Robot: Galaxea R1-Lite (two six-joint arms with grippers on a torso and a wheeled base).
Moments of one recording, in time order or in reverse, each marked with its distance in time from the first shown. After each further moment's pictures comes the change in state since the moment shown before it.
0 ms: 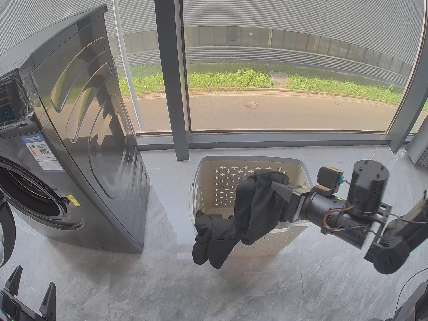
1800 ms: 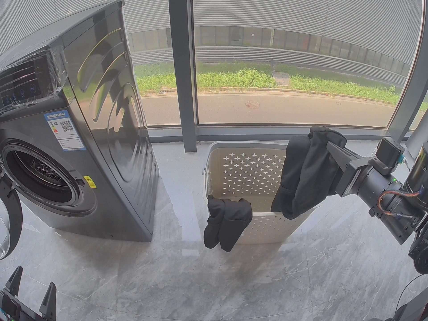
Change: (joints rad) left arm 0.000 0.000 0.000 0.000 -0.006 -0.013; right arm -0.006 -0.325 0.077 0.011 -0.249 -0.231
